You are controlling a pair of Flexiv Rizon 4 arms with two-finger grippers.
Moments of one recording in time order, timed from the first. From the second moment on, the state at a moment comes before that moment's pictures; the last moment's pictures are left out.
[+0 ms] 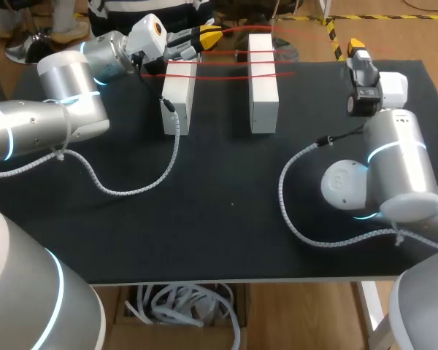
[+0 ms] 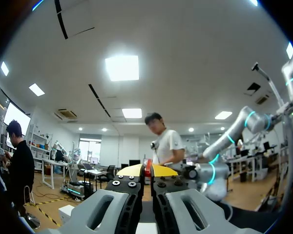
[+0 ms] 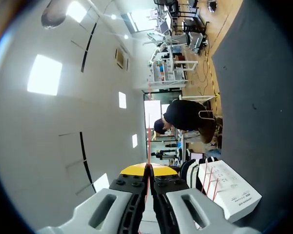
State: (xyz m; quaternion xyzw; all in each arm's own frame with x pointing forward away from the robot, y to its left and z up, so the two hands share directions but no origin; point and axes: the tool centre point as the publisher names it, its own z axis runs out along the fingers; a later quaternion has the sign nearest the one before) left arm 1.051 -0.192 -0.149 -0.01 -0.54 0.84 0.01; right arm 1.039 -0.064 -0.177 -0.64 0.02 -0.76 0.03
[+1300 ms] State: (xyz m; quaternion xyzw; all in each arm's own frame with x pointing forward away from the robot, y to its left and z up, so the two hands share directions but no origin) left arm 1.051 -0.192 -0.149 -0.01 -0.54 0.84 0.01; right arm 1.043 -0.057 -0.161 -0.65 -0.02 -0.76 0.02
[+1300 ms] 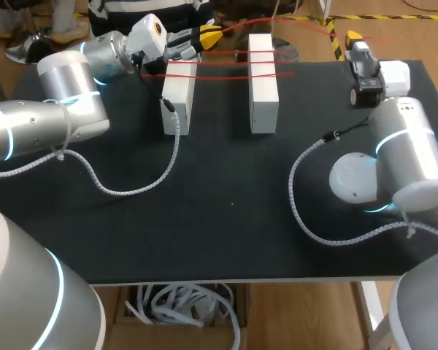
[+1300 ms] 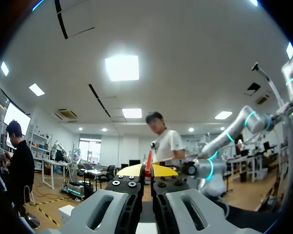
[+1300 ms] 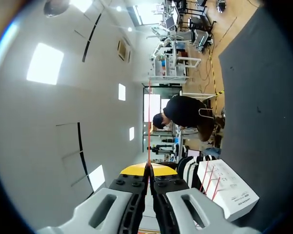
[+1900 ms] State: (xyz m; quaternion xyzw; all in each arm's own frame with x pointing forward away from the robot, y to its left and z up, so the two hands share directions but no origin) left arm 1.066 -0.189 -0.165 0.00 -0.63 0.78 0.00; right arm 1.043 -0.059 -0.161 -0.65 -0.02 -0.76 0.02
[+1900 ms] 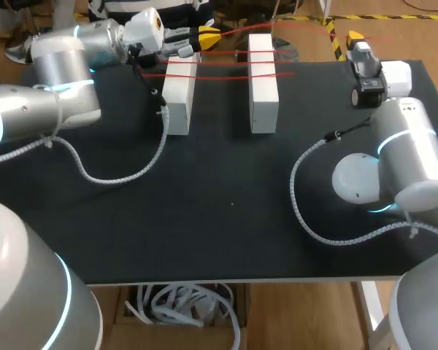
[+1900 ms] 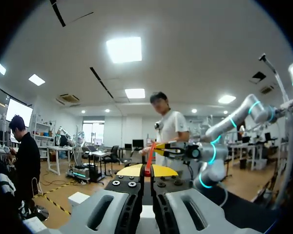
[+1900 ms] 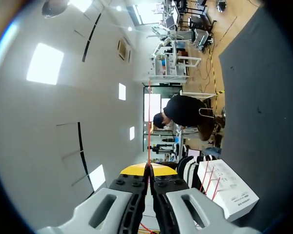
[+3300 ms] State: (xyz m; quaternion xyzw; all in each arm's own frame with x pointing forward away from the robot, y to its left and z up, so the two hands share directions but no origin) left arm 1.044 -0.220 -0.133 -0.05 -0.85 0.53 -0.03; right arm 1.043 -0.059 -0.161 -0.65 -0.02 -0.76 0.02
